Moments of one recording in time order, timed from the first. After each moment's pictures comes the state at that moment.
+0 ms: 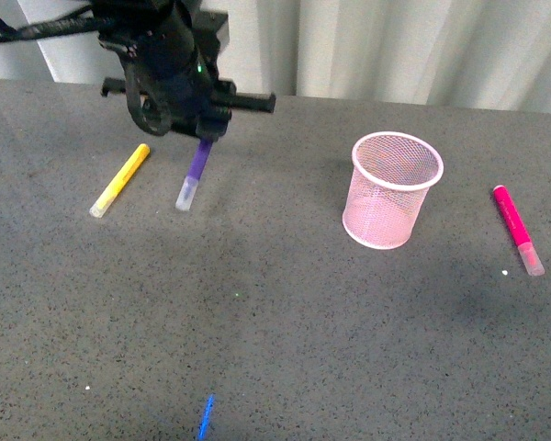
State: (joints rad) left arm -0.29 2.30 1.64 -0.27 -0.11 -0.08; right arm 0.00 0.01 0.02 0.00 0.00 0.00
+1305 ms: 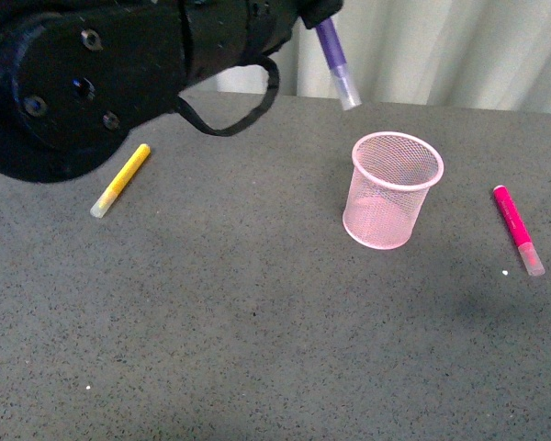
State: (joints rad) left arm -0.51 2.03 1.03 0.97 -0.11 -0.63; right arm 0.00 0.01 0.02 0.00 0.00 0.00
